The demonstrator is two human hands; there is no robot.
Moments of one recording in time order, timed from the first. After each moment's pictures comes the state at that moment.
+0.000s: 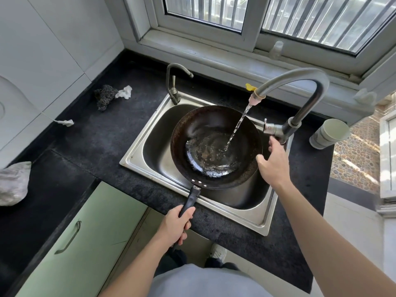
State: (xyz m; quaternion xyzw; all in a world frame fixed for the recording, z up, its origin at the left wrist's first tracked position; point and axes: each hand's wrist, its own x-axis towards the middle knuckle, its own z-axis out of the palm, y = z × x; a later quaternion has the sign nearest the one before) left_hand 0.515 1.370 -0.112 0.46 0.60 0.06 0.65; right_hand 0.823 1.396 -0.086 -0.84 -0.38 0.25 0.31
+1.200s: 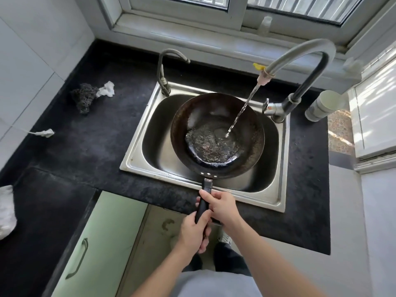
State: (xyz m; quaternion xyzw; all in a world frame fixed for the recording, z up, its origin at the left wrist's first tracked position) left_hand 0.484 1.357 -0.115 0.43 0.54 0.09 0.72; right_hand 0.607 1.354 -0.126 -0.68 -0.03 0.58 0.45
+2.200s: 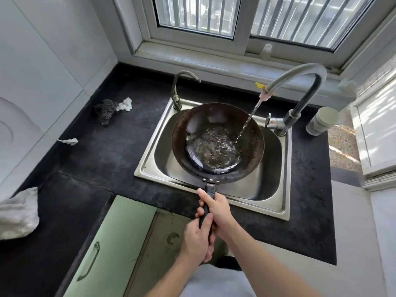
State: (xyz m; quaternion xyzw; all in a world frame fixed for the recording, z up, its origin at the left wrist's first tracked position) left_hand 0.470 1.348 -0.088 0.47 0.54 0.16 0.68; right_hand 0.573 1.369 -0.092 -0.56 -0.02 0.61 0.55
